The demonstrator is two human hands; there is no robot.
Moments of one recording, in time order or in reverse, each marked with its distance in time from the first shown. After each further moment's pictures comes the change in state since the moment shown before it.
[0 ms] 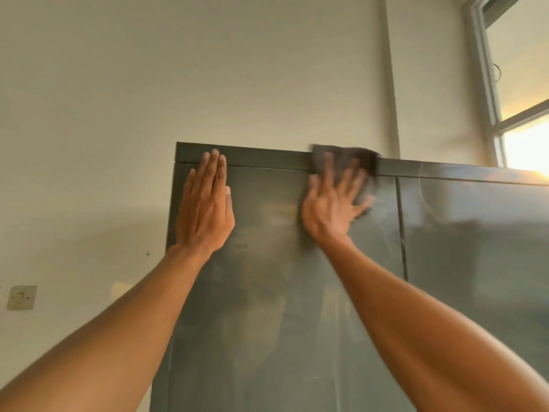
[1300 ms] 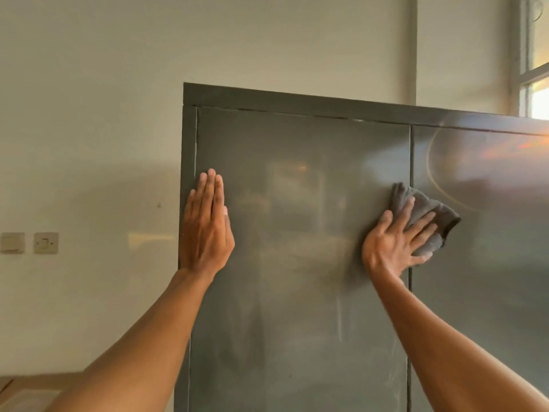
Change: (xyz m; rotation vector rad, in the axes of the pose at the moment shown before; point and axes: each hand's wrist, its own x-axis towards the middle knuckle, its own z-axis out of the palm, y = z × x) left_hand -0.133 -0.001 0.002 -0.007 -0.018 -0.064; right_hand -0.114 0.139 -0.002 0.051 0.053 0.499
